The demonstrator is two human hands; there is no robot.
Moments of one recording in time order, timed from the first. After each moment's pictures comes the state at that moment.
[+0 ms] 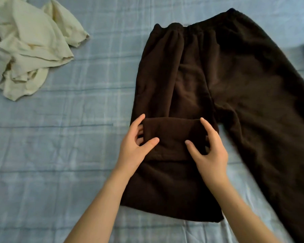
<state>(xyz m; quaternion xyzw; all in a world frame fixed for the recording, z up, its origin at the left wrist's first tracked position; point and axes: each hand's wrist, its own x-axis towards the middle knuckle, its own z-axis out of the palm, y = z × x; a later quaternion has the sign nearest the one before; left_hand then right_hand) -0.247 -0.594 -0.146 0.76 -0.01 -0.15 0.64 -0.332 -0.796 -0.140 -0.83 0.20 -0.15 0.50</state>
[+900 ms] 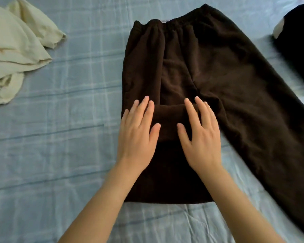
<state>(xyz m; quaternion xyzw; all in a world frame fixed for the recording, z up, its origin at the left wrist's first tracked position) -0.247 -0.612 -0.098 0.93 -0.27 0.04 0.26 -0.324 -0.771 -0.096 -0.94 0.19 -0.17 0.21</state>
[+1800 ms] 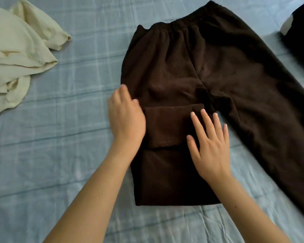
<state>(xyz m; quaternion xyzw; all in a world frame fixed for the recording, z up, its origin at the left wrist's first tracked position) -0.182 -0.606 -0.084 0.96 -0.08 0.06 0.28 -0.337 -0.757 -0.106 -0.96 0.22 -0.05 0.16</state>
